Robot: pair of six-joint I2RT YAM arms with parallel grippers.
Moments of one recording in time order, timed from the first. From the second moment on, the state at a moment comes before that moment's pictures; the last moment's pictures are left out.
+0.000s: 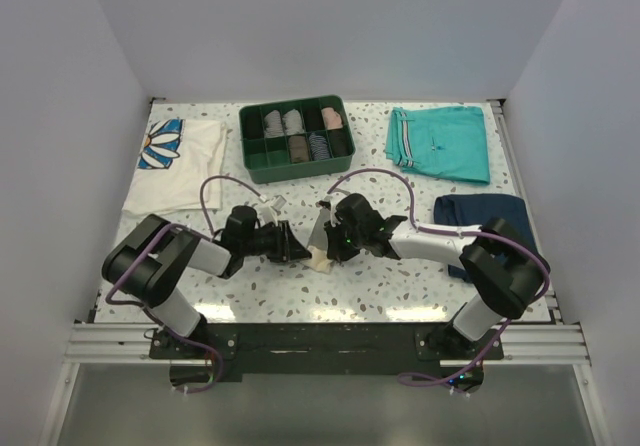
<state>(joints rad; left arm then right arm) -0.46 1.63 0.35 0.70 0.64 -0.65 0.82 1.60 0.81 -0.09 -0.15 0.34</state>
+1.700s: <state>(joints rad) -0.46 1.67 0.65 0.14 0.62 -0.48 1.12 1.70 1.00 -0.27 0.21 -0.02</state>
